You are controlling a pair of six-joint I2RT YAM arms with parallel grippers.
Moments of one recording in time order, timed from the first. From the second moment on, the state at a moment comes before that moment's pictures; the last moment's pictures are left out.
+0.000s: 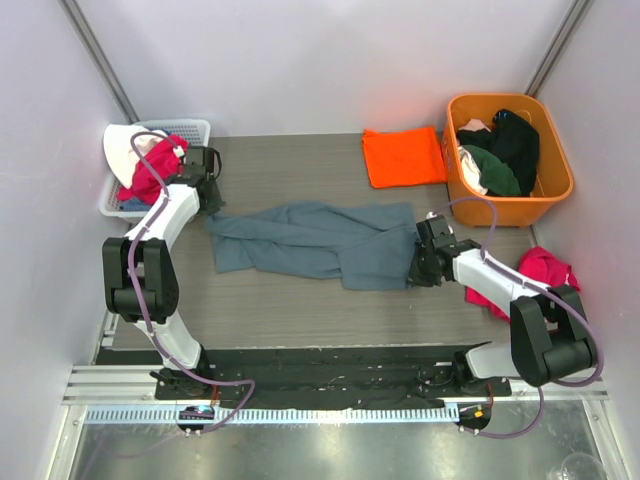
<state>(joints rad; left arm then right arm) -0.06 1.74 1.36 -0.57 -0.27 -0.34 0.29 1.36 0.69 -0.47 0.03 0.55</state>
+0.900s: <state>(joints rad) -0.06 1.65 1.18 -0.57 -0.23 -0.35 0.19 1.28 0.84 -0.62 0.19 0.51</state>
